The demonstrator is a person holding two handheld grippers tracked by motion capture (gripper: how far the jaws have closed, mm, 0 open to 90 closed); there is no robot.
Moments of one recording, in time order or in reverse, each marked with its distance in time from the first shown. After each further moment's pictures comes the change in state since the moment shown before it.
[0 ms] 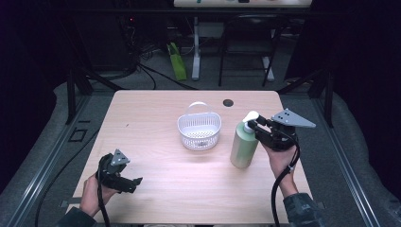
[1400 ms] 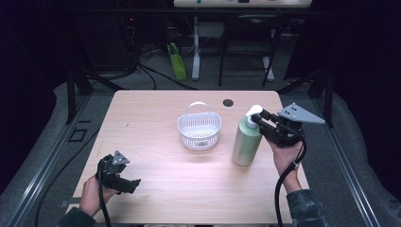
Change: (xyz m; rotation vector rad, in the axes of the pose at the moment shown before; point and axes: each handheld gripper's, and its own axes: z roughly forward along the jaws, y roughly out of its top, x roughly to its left) left arm 0.004 -0.007 0.009 0.079 0.015 -0.045; right arm -0.002 0.020 -0.012 -0.048 0.001 -0.013
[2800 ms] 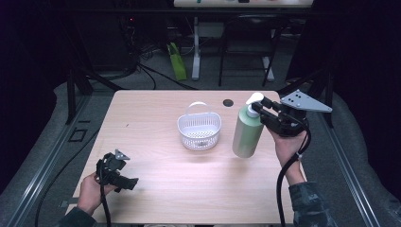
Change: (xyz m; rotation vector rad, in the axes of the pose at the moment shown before) left arm 0.011 0.002 0.013 0.114 0.034 -0.050; right arm 0.005 0.038 -0.007 -0.049 0.004 -0.037
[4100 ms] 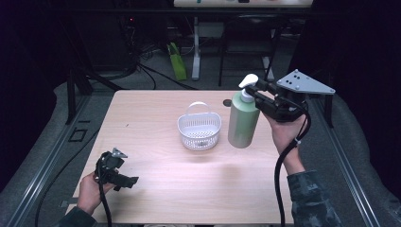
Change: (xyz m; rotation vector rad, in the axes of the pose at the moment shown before) left arm 0.008 0.001 -0.002 -0.030 -0.067 -0.034; right arm 0.016 0.052 0.002 -0.074 0.037 -0.069
